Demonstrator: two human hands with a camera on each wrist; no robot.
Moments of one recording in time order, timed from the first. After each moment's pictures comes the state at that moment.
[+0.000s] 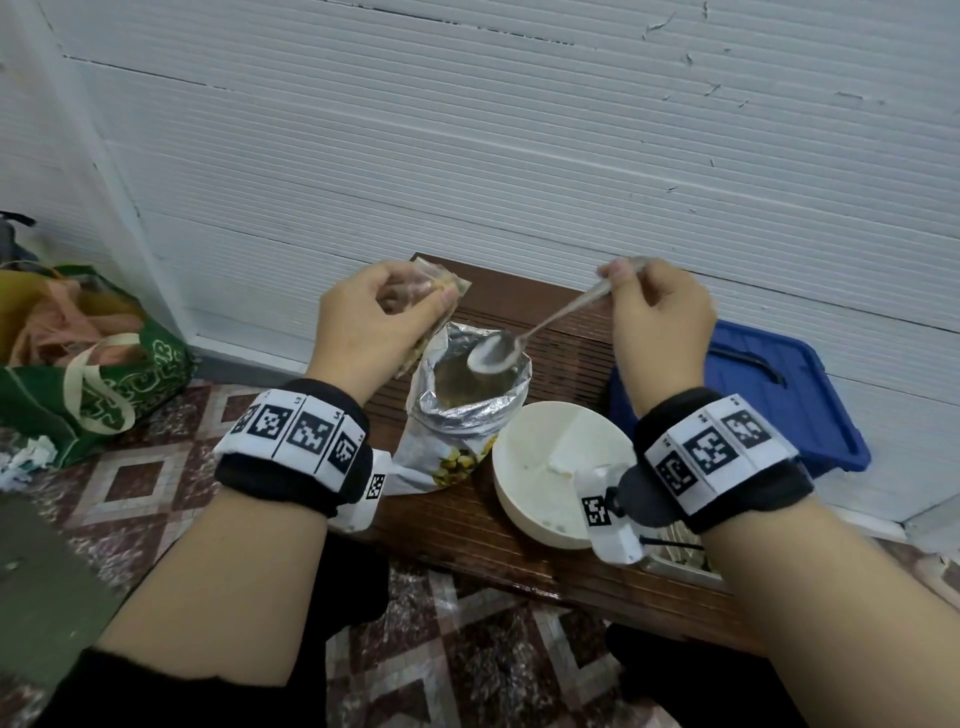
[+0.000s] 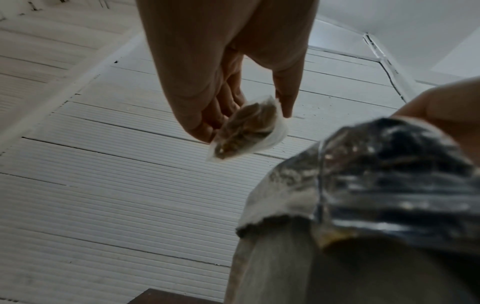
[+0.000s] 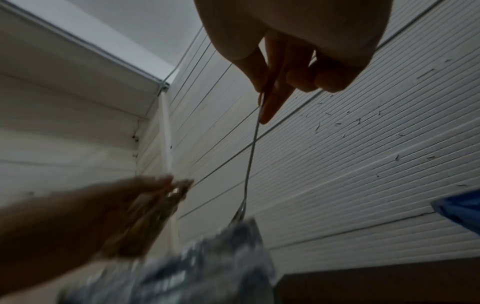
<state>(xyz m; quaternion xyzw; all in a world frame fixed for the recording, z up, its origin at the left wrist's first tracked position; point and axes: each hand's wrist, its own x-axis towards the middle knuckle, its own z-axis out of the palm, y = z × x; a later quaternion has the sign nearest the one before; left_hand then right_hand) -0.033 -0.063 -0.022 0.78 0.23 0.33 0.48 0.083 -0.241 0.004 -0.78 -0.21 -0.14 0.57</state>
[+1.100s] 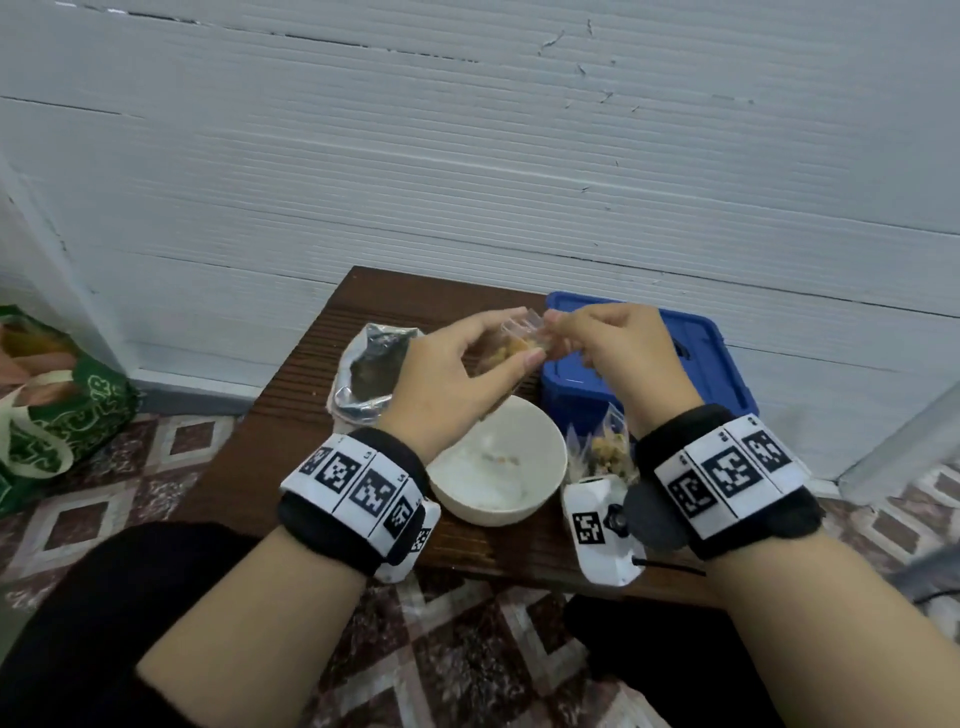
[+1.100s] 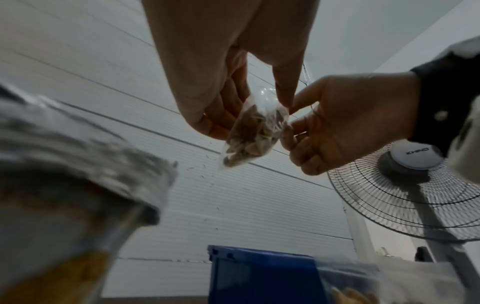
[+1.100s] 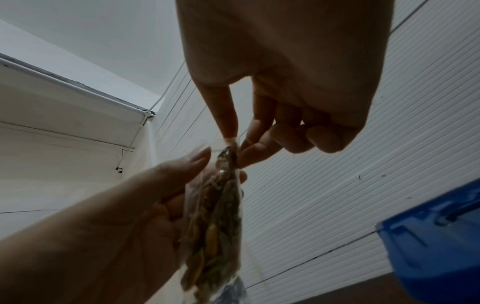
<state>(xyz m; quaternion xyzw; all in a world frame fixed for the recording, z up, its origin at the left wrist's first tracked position) -0.011 -0.187 -0.027 0.80 0.03 0.29 0.53 0.070 -0.322 0.015 -0.79 -0.20 0.07 0.58</state>
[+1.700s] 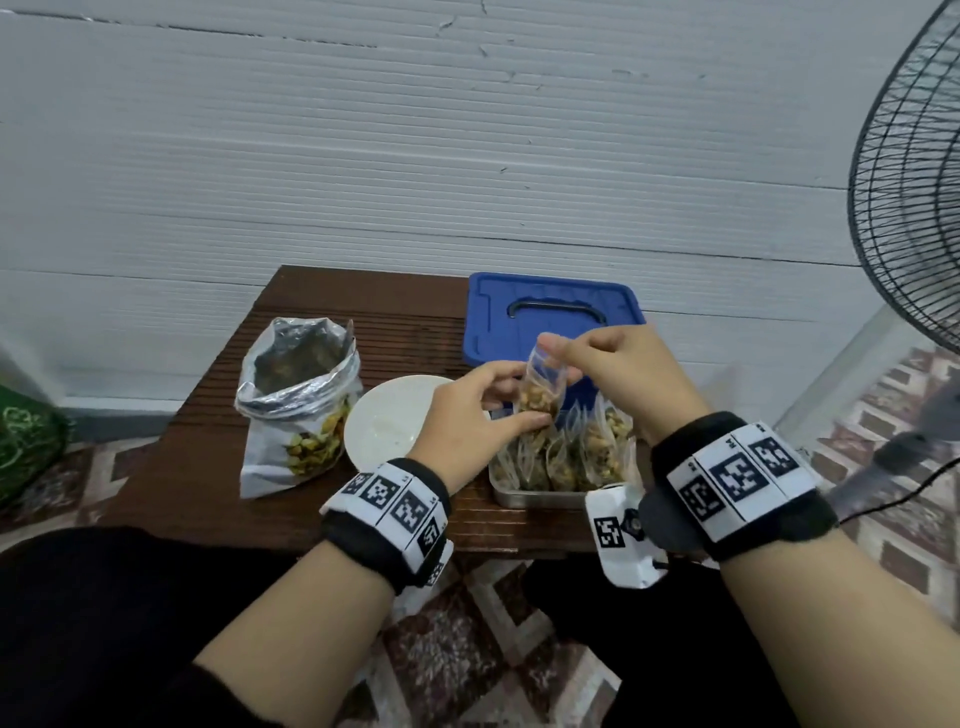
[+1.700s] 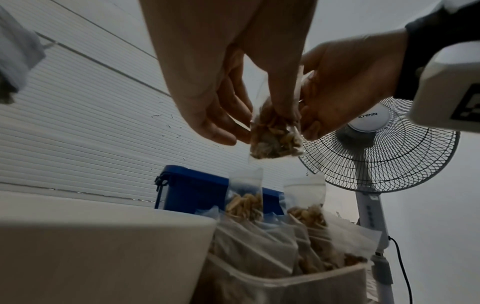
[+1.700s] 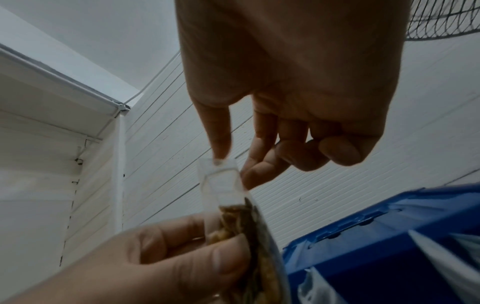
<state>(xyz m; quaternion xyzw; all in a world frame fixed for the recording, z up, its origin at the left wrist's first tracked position) 0.020 -0.270 -0.082 0.81 0.03 0.16 0.57 0.076 -0.415 -0.002 -0.86 -0.16 0.05 0.48</state>
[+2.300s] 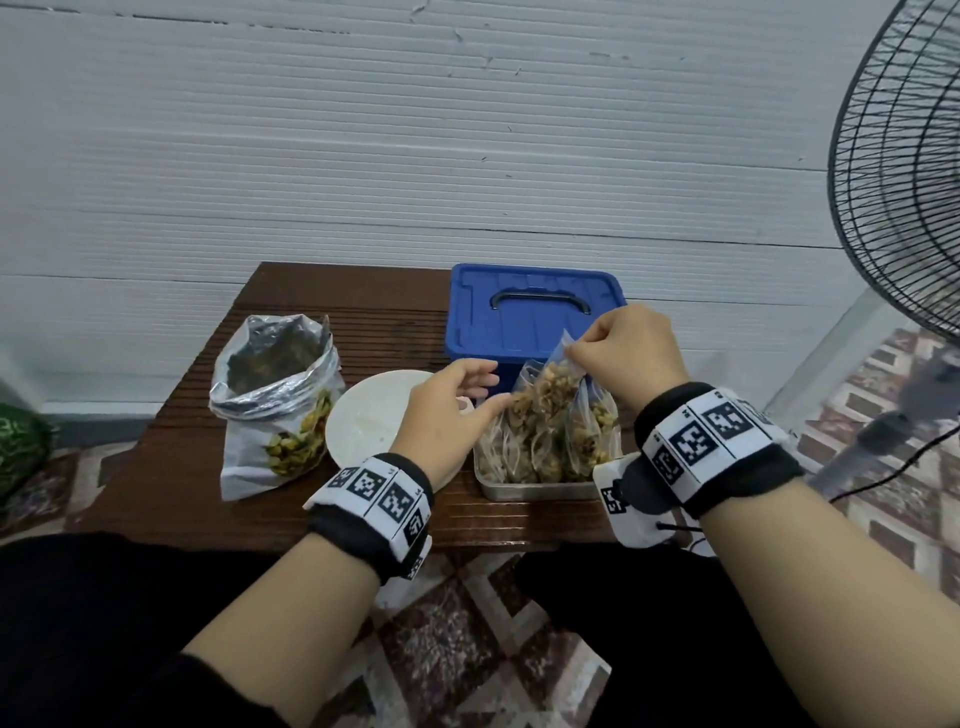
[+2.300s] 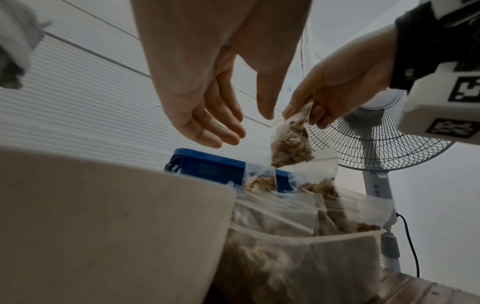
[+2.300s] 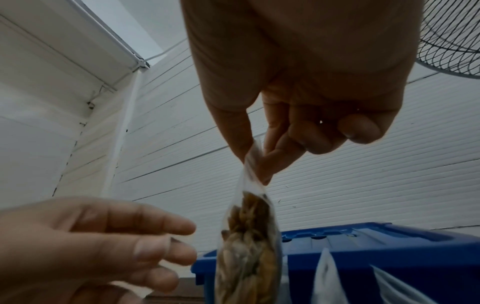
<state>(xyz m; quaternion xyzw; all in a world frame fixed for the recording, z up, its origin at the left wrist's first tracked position) 0.030 -0.267 -0.097 0.81 0.07 0.17 0.55 0.102 -0.427 -0.008 -0.94 -0.13 -0.04 0.30</state>
